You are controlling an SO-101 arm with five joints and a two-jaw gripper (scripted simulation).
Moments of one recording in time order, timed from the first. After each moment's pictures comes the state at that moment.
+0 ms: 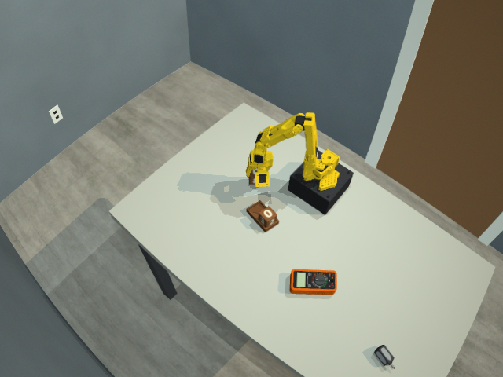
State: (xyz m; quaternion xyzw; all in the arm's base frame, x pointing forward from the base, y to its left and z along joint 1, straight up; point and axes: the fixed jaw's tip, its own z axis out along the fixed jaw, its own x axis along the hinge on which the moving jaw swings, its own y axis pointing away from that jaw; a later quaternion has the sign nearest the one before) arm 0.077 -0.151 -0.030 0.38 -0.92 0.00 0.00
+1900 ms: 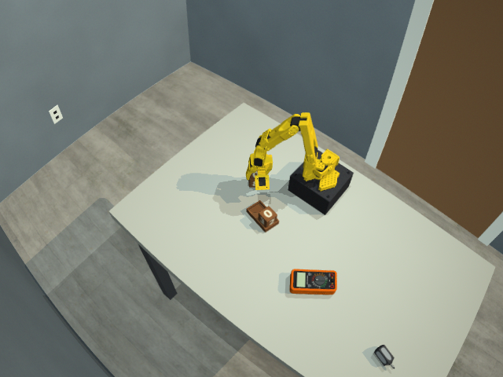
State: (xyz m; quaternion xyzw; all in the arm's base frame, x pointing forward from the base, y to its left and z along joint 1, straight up) arm 0.077 -0.151 -0.045 0.38 -0.92 0.00 0.00
